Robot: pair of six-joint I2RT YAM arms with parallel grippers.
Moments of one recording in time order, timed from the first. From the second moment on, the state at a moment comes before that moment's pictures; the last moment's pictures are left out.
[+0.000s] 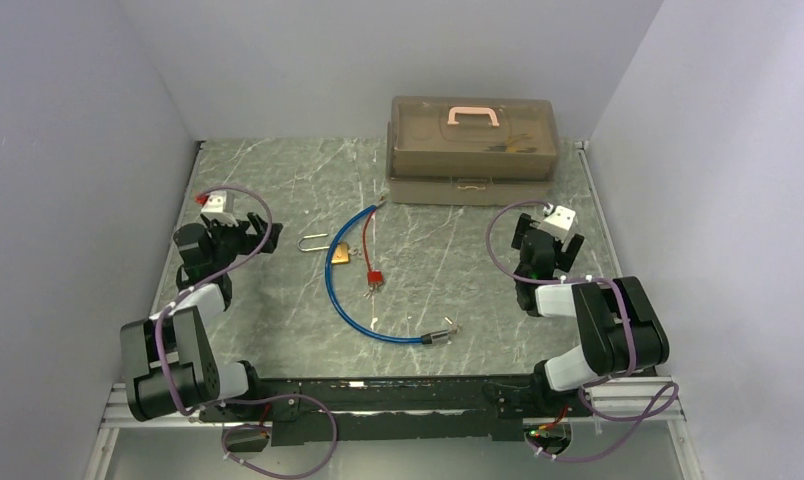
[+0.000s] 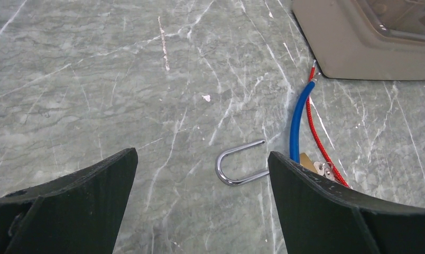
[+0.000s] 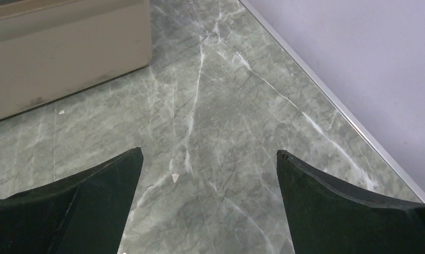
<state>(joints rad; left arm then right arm) 0.29 1.31 0.45 0.61 0.60 -0.15 0.15 1.47 0.36 0.84 0.69 0.11</state>
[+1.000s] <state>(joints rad) 0.11 1.35 0.19 1.05 0.35 0.14 0.03 1.48 0.24 1.04 0.33 0.05</state>
